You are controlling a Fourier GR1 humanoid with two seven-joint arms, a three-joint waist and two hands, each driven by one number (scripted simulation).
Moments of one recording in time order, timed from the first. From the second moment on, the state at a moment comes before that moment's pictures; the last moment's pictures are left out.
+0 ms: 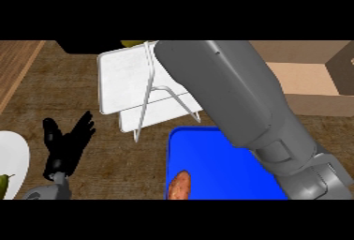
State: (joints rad) left arm -0.05 0.14 0.10 -1.37 0.08 -0.02 0.31; right arm -1.46 -0.01 0.15 -0.88 0.60 -0.04 0.57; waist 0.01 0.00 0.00
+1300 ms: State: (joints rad) left arm -0.05 0.15 0.12 -1.34 0.09 -0.03 0.30; right arm -1.40 -0.13 -0.15 -1.04 0.41 -0.45 0.67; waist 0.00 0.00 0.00
